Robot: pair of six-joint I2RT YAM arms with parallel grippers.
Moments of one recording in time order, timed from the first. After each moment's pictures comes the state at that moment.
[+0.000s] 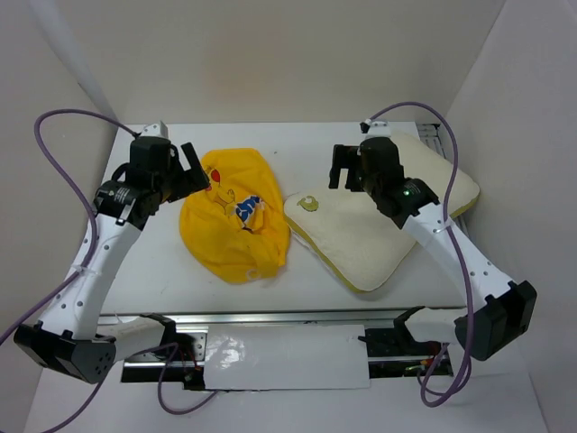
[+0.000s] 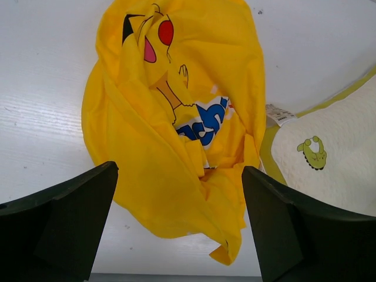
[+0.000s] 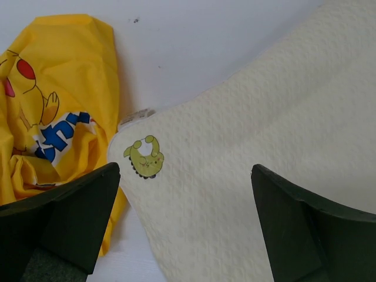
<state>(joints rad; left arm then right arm) -0.26 1.17 1.39 -0.87 -0.20 -0.55 0.48 1.25 1.25 -0.50 0.26 0.33</state>
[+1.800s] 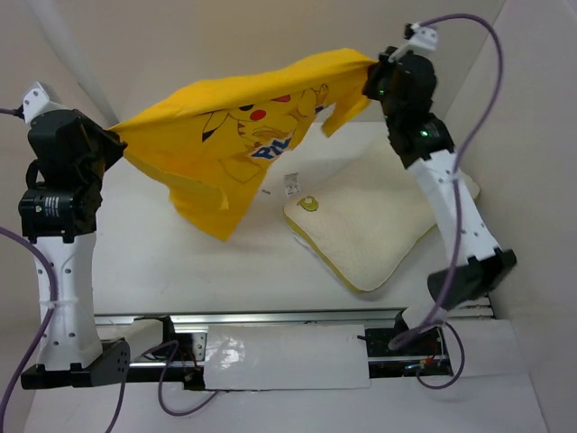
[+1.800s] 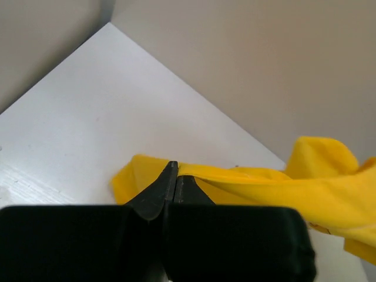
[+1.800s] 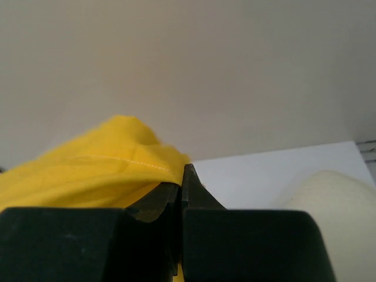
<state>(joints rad) 0.08 1.14 1.73 -0.88 -0.29 -0.61 0.35 1.64 1.92 -0.29 0.31 0.27</state>
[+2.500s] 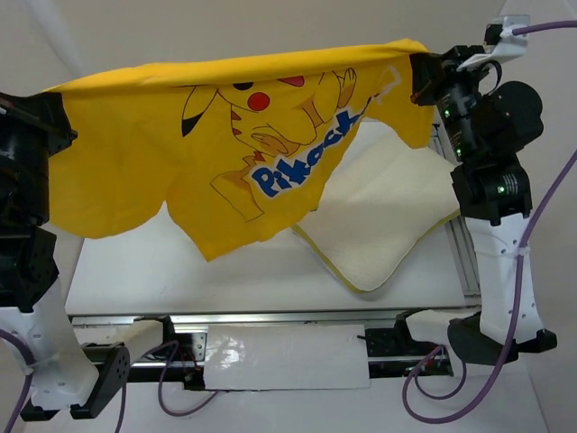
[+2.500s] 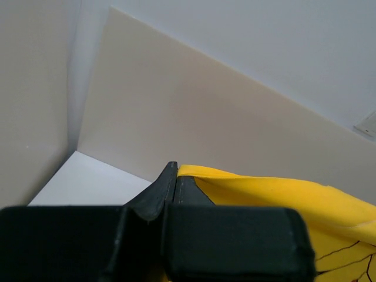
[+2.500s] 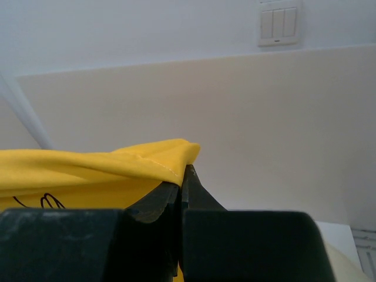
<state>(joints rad) 0.07 1.13 2.18 -0.84 -0.21 -0.40 0.23 1.25 1.90 -0.34 0.03 0.17</state>
